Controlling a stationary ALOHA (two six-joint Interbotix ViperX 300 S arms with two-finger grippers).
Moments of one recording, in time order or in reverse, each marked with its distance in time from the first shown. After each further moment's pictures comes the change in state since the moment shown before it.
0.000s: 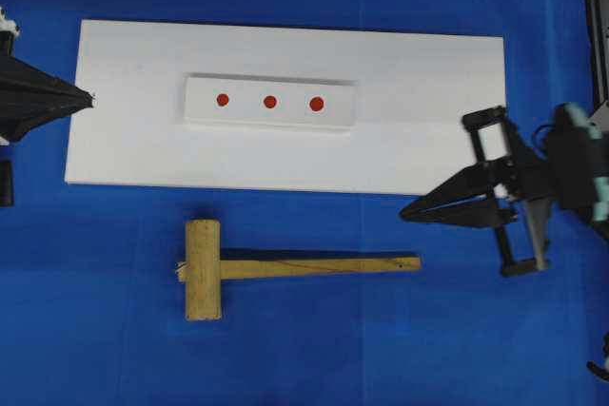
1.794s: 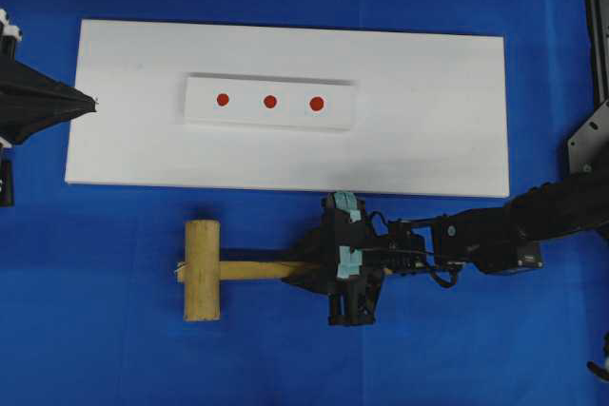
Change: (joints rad) left arm 0.000 0.002 0.018 0.000 0.017 -0.002; right arm 0.095 0.838 -0.347 0.276 -0.264 0.052
